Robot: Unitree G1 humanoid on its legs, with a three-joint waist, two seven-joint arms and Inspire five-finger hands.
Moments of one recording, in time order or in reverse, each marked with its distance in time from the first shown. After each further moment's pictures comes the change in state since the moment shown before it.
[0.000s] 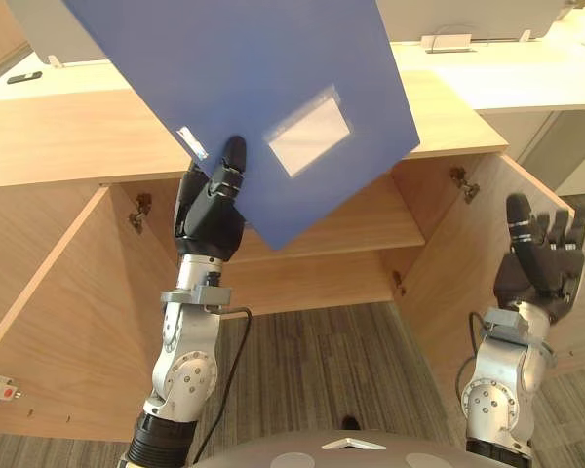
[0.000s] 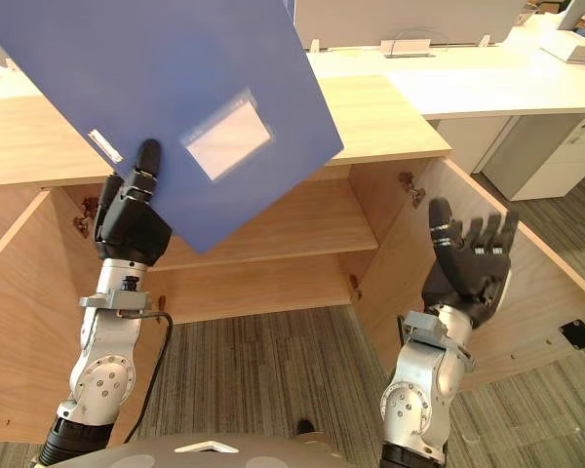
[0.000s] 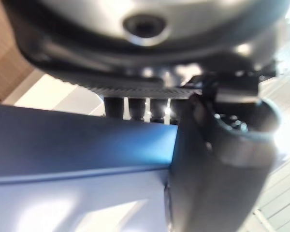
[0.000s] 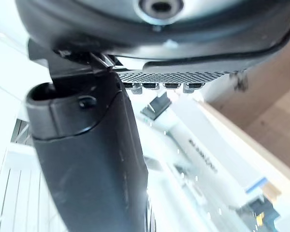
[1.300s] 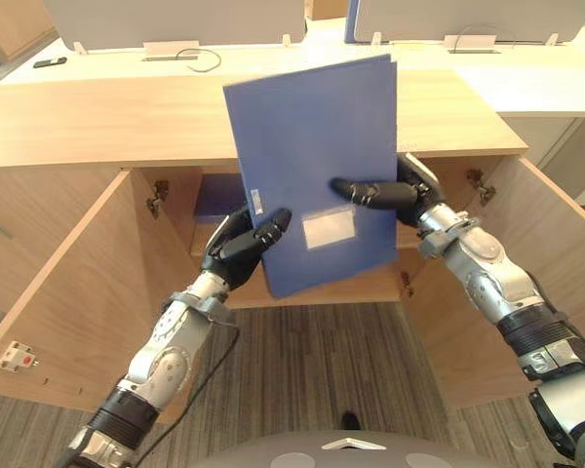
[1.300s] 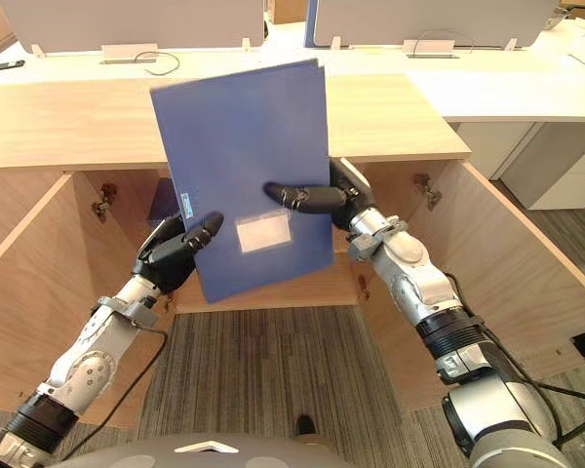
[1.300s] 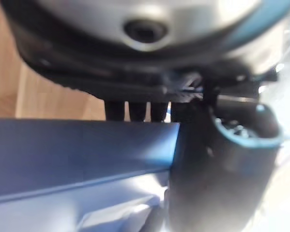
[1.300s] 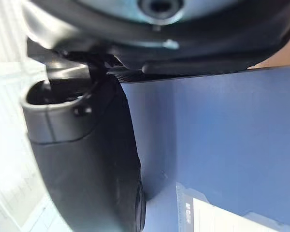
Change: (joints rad) left arm -0.087 0.399 -0.269 0.320 -0.113 0.067 -0.144; right arm -0.605 -0.630 0.716 0.534 0.087 0.229 0.355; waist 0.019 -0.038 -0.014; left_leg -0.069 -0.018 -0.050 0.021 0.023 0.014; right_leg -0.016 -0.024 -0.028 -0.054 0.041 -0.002
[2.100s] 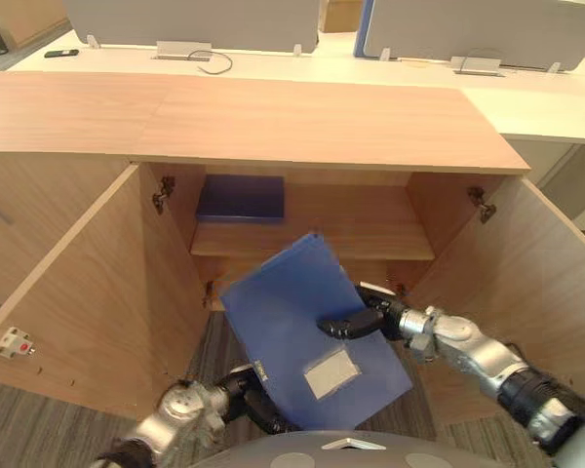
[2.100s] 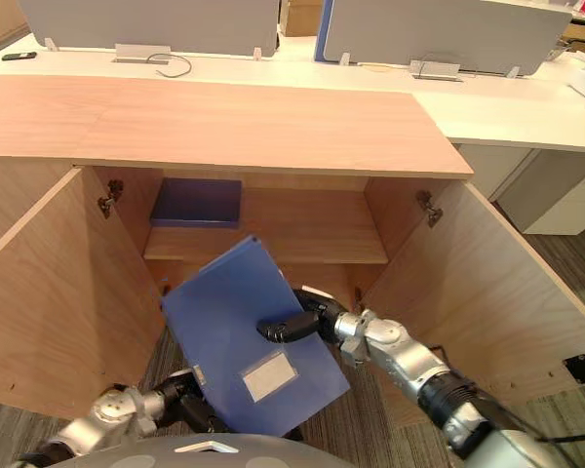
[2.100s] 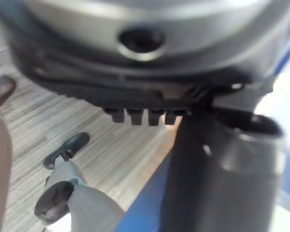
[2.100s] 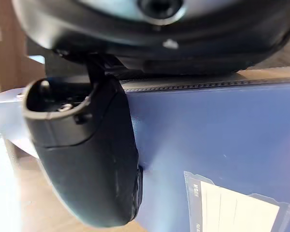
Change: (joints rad) left arm 0.099 -0.228 -0.061 0.771 0.821 0.092 -0.238; right arm 0.255 0.079 0.168 0.243 -0.350 0.081 0.172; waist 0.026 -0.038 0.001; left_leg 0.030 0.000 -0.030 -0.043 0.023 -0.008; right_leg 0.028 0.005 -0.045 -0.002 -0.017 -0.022
